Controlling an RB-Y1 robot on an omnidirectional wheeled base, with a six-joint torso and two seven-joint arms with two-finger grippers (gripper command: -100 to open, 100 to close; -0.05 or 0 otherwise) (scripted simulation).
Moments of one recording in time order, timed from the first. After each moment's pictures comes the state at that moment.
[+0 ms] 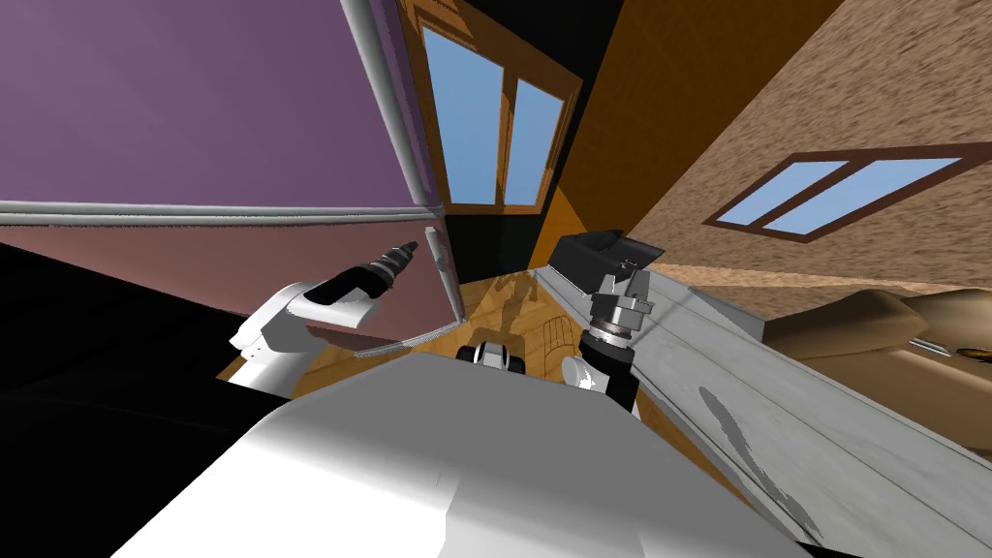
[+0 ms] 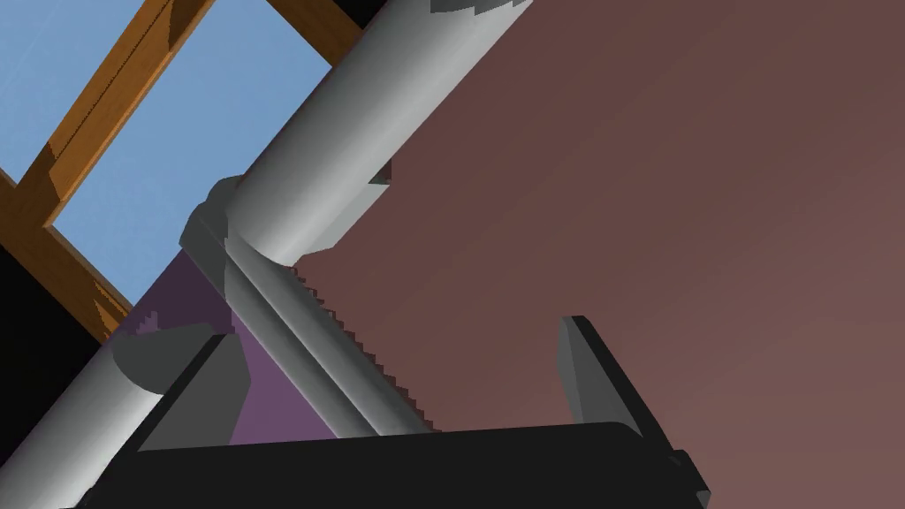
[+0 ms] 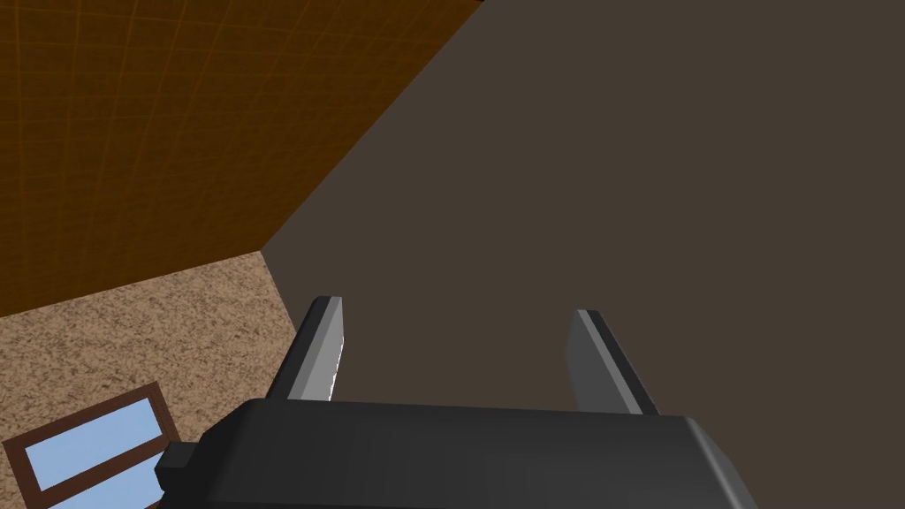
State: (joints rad) left arm 0.39 0.66 0.34 -2.43 0.18 0.69 -0.18; right arm 0.49 -0.03 0.04 -2.32 -0.07 -0.52 0.16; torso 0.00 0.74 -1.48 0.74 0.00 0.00
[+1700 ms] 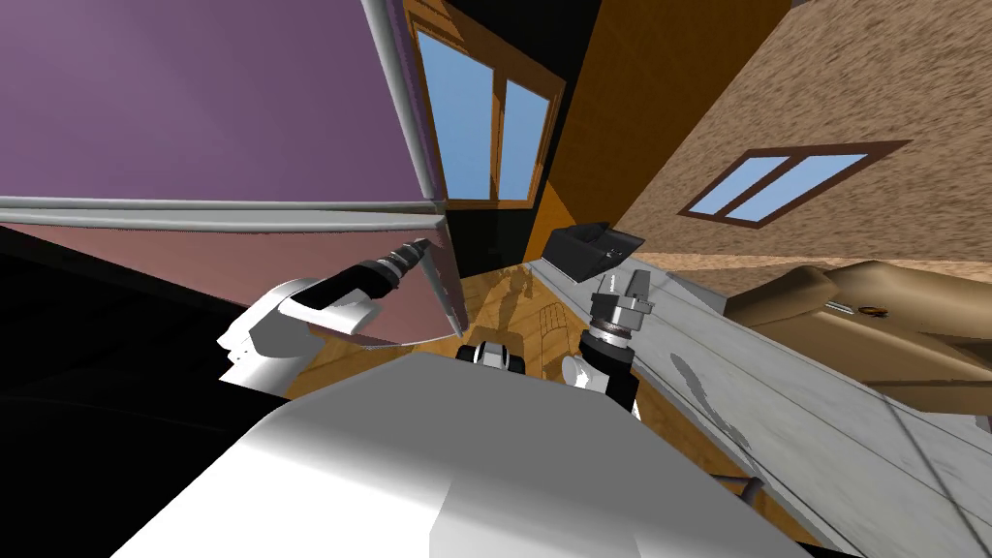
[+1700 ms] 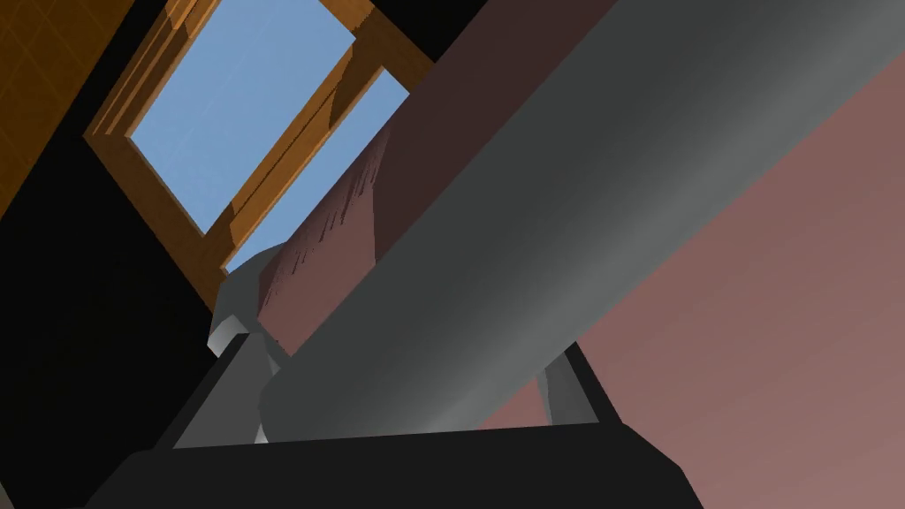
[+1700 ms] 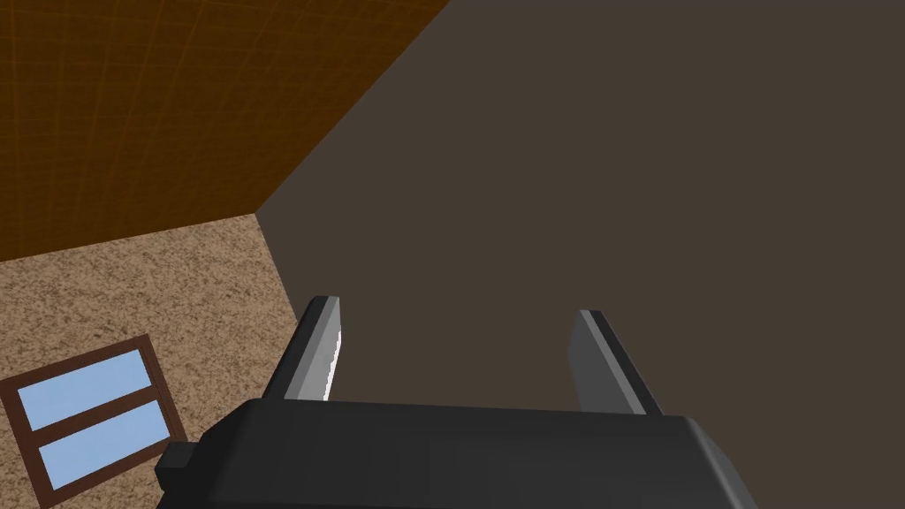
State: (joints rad) left arm 0.38 0.71 0.29 -2.55 0.23 0.68 -0.20; right arm 0.49 -0.03 0.04 -2.32 -0.07 -0.52 0.16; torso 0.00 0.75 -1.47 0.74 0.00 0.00
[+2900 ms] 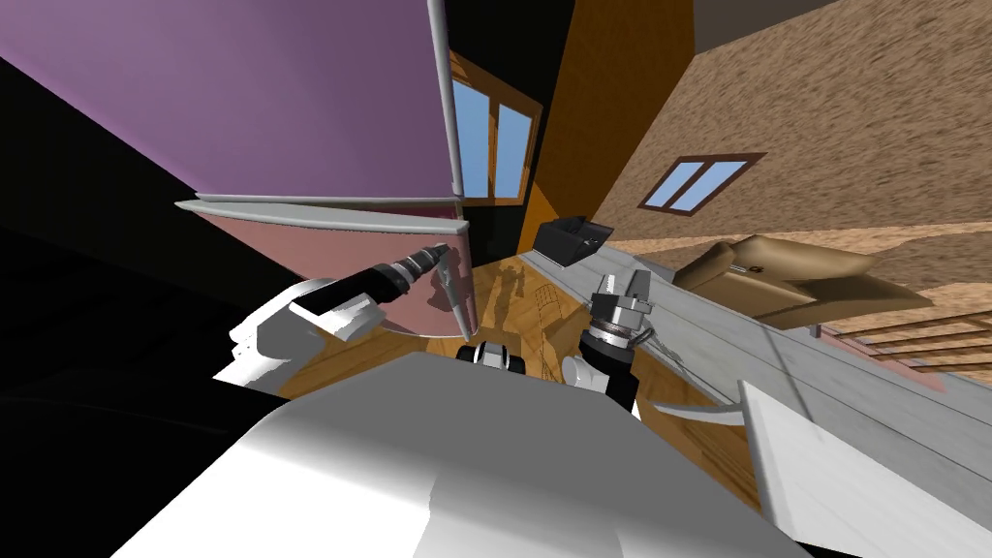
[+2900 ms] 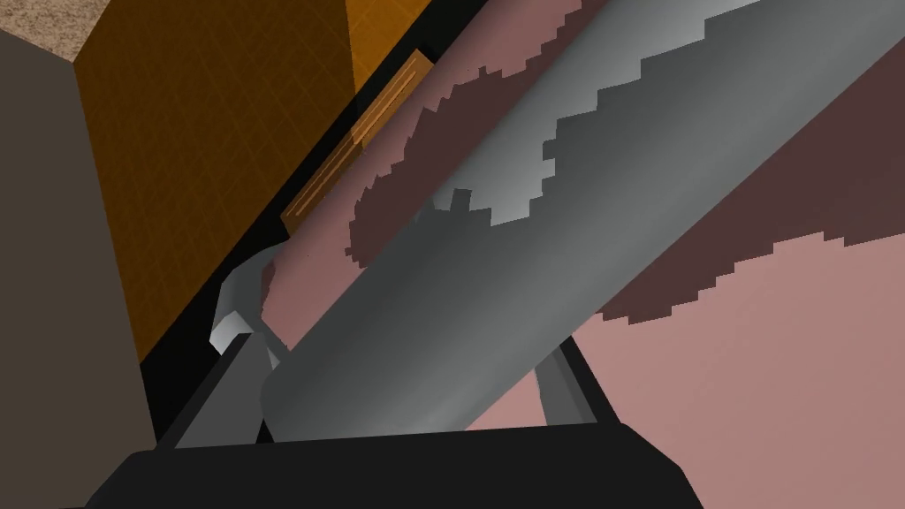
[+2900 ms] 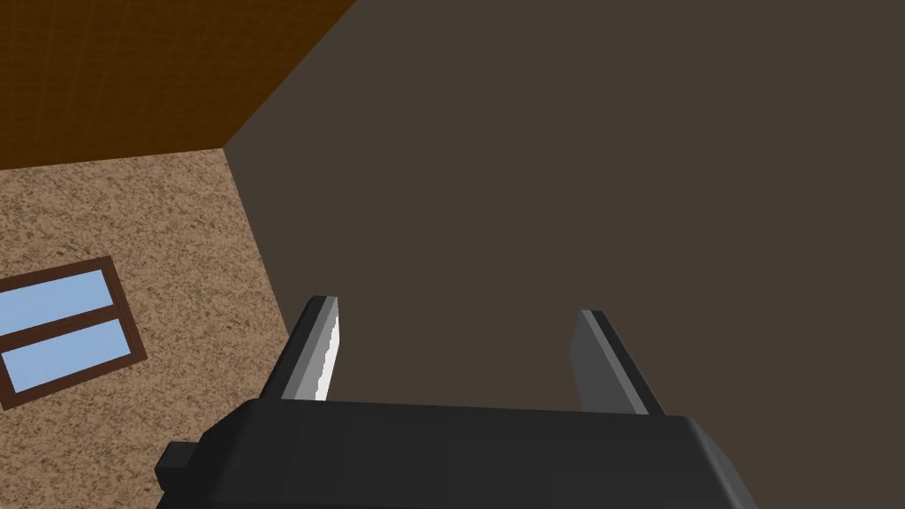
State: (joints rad) left arm 0.38 0.81 0.19 -2.59 0.34 0.59 -0.23; right arm 0.49 -0.03 0.04 -2.32 -0.07 -0.52 0.16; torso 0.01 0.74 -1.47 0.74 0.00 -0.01
